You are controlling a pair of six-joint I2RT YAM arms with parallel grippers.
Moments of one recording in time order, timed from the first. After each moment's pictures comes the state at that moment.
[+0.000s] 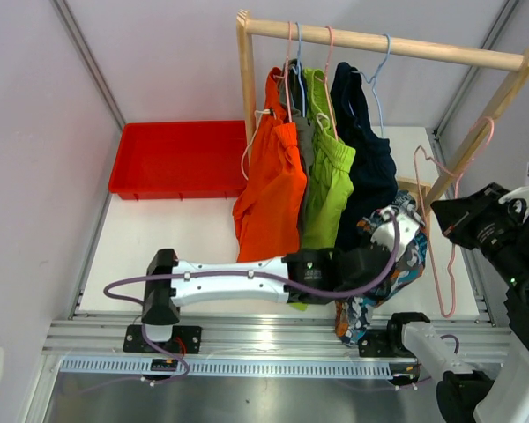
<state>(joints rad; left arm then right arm) -1.49 1.88 1.87 -0.37 -0.56 -0.33 0.03 0.88 1.92 -1.37 -0.09 0.50</state>
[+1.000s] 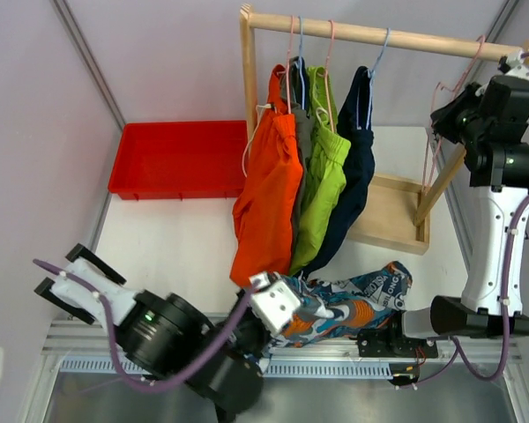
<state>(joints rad) -2.08 1.43 1.85 -1.28 -1.06 -0.74 -0.09 1.41 2.04 -0.93 0.00 0.46</state>
